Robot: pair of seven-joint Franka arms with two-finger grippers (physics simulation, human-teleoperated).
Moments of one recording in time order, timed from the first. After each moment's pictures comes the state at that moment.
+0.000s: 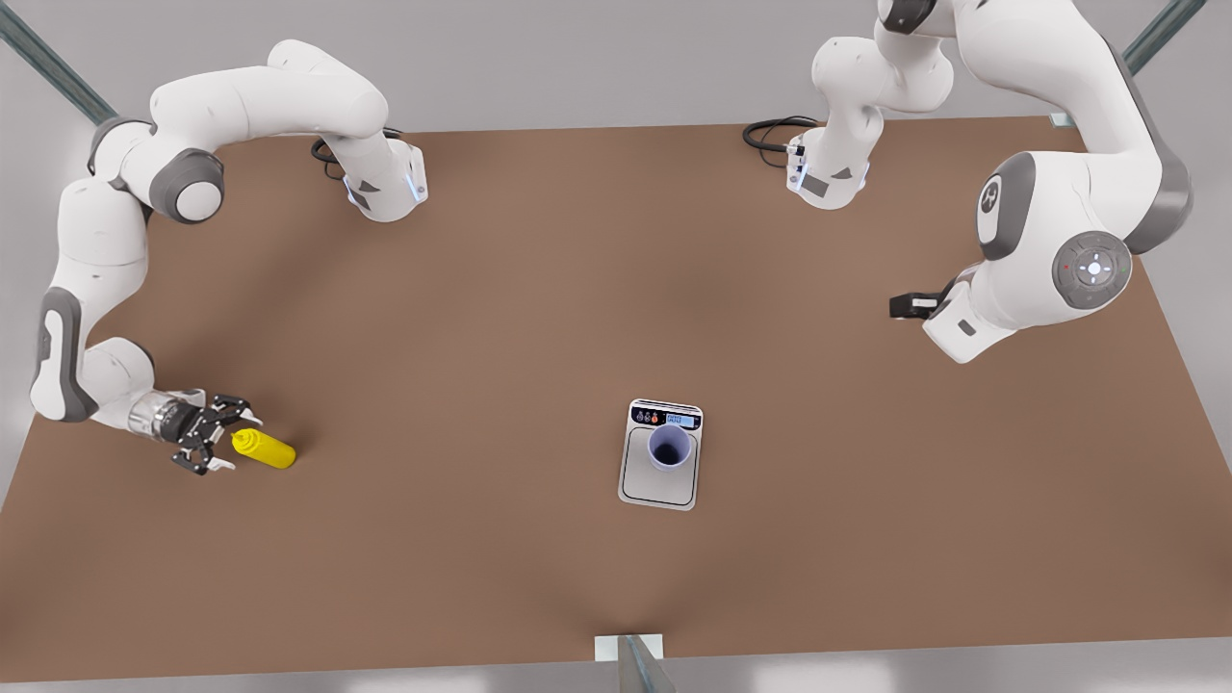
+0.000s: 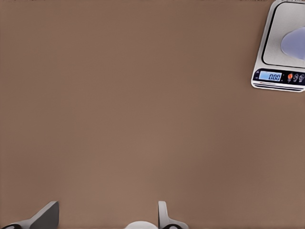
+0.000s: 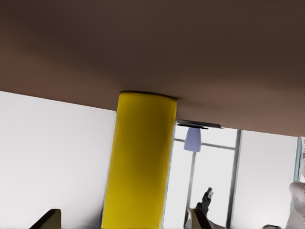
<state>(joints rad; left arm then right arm) -0.31 0.25 0.21 -1.39 -0.01 1.30 -0.03 -0.68 1.07 0.01 -1.41 1.27 1.38 0.51</state>
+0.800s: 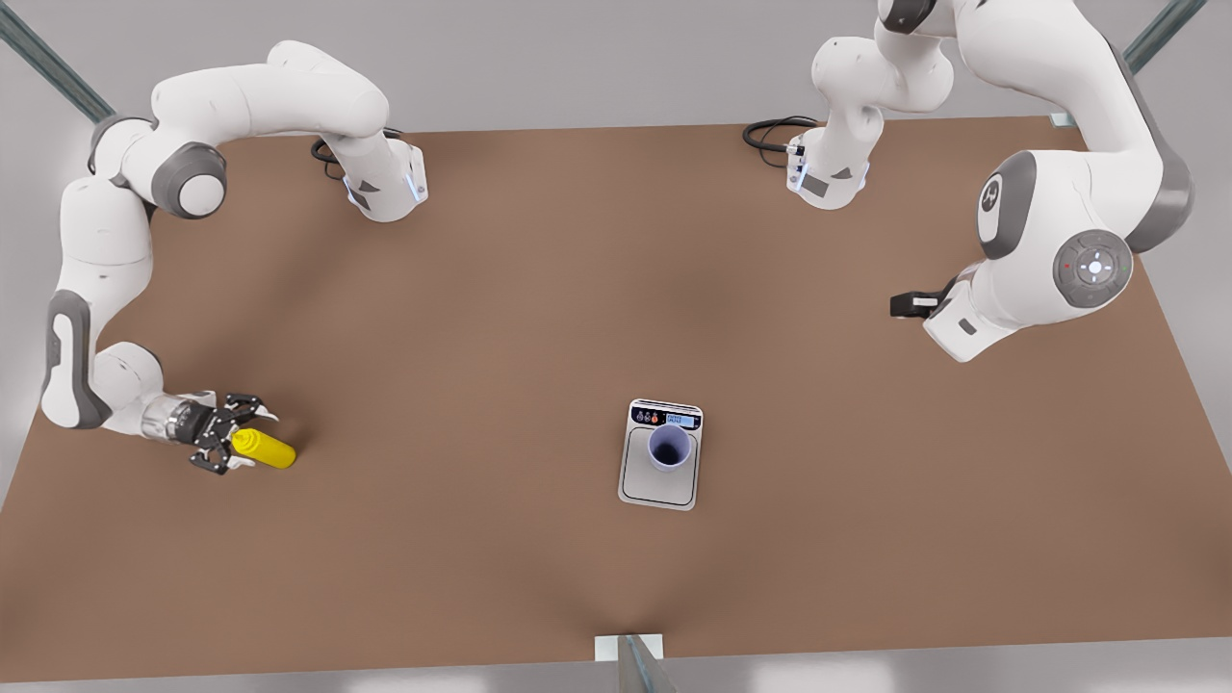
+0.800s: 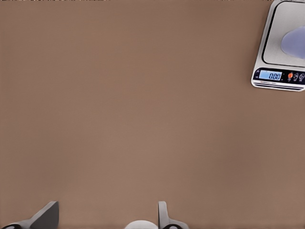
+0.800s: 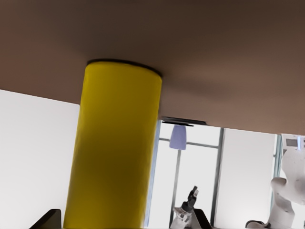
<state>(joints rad) -0.31 0.25 0.21 -1.38 -0.01 1.29 -0.03 -0.65 1.03 0.04 -1.44 1.21 1.39 0.51</state>
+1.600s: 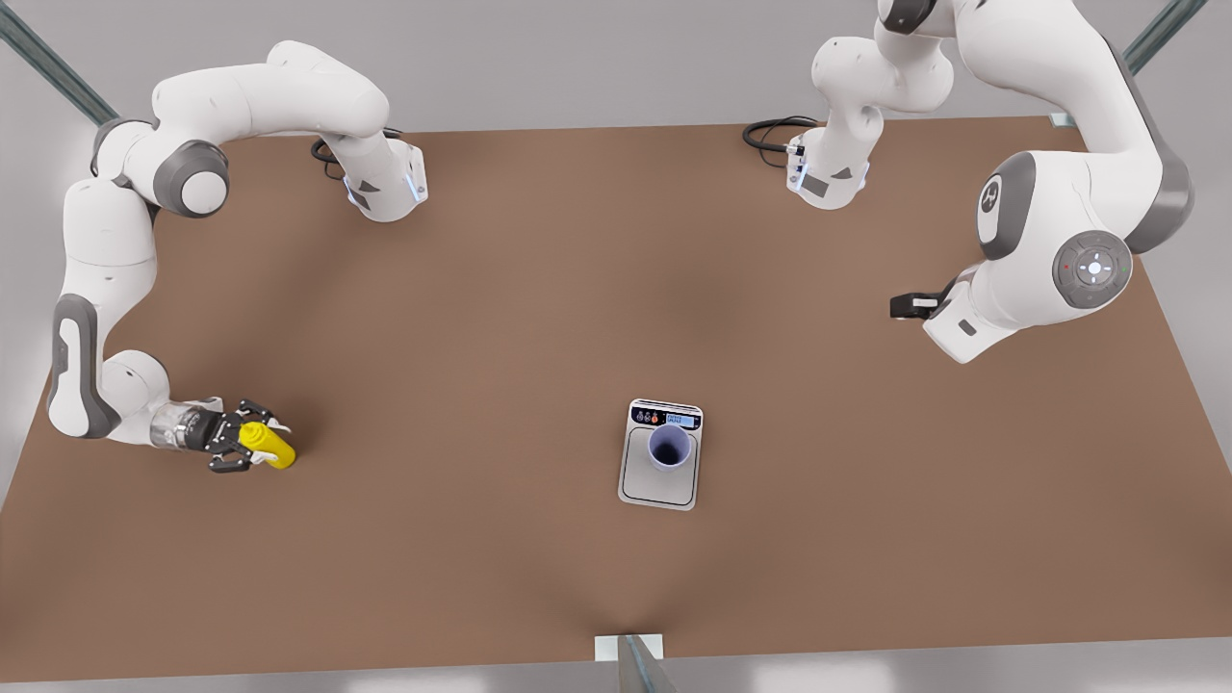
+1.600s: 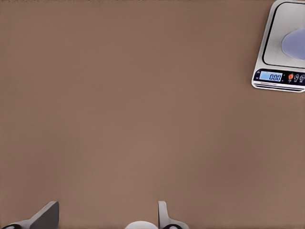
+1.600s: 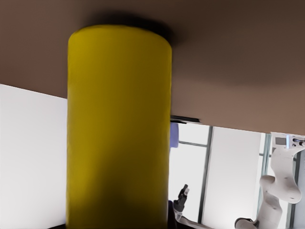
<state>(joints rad) -0.31 0.25 0.21 -1.38 -0.01 1.29 -0.04 -0.64 1.02 0.09 -1.43 1.18 1.40 0.53</state>
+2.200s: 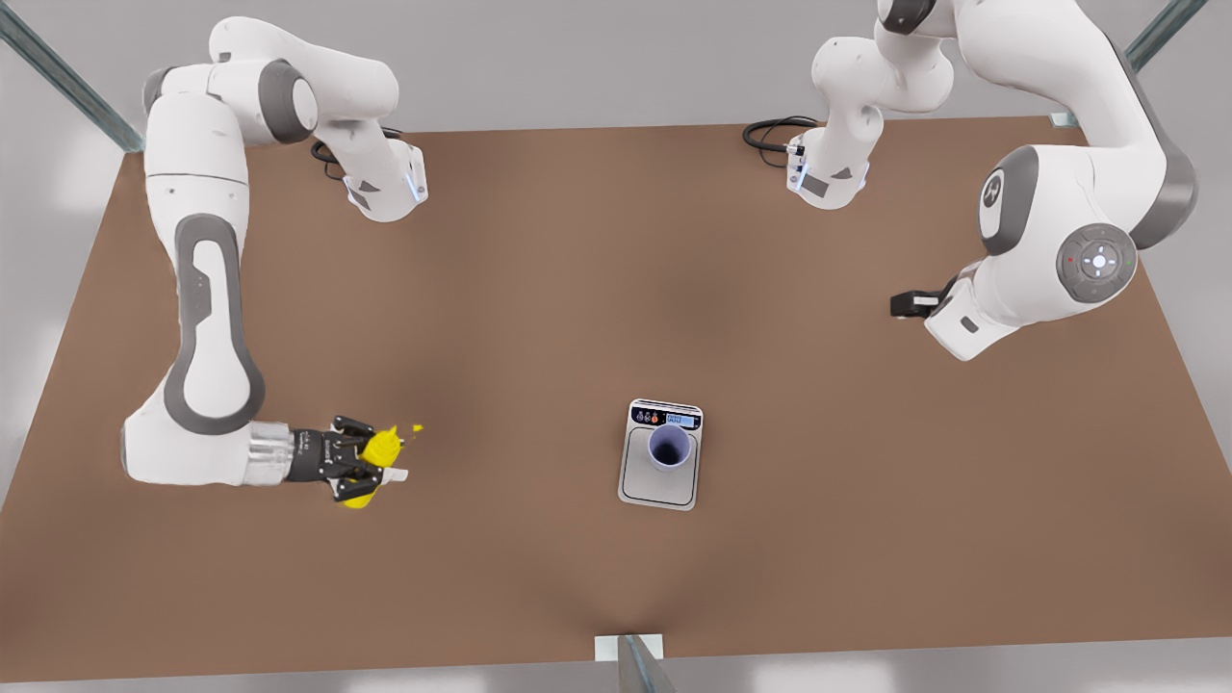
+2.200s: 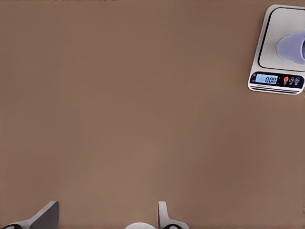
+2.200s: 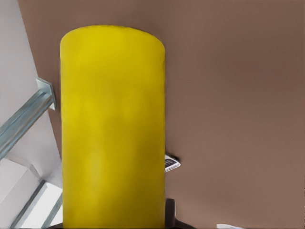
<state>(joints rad) -0.31 0.25 0.20 -1.36 -0.01 1.29 -0.04 0.02 0.60 0.01 -1.41 0.90 1.81 0.81</state>
